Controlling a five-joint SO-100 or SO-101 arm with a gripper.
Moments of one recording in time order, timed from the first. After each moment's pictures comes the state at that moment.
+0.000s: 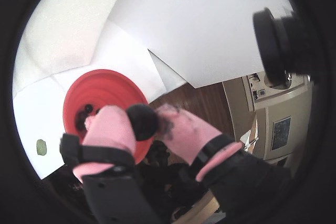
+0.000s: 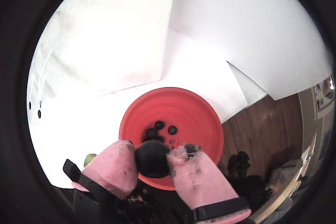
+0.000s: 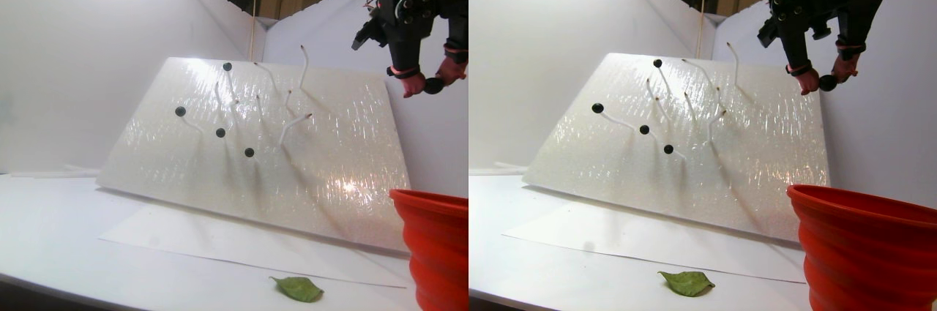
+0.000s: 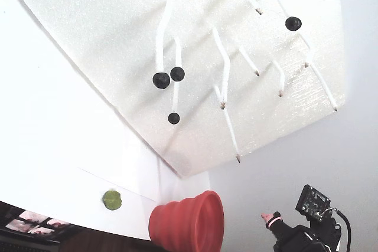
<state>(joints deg) 43.9 100.8 129.4 0.4 -110.8</state>
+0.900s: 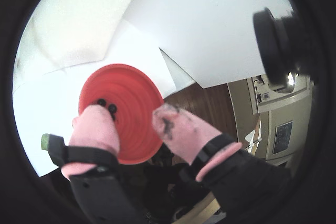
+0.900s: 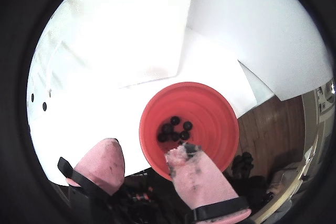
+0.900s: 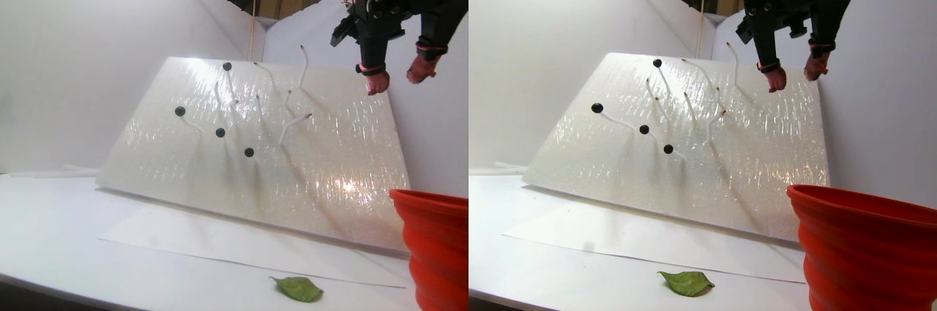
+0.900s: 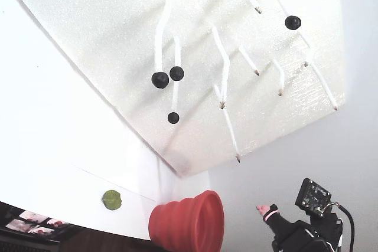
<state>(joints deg) 38.2 106.8 133.2 2.2 -107.8</state>
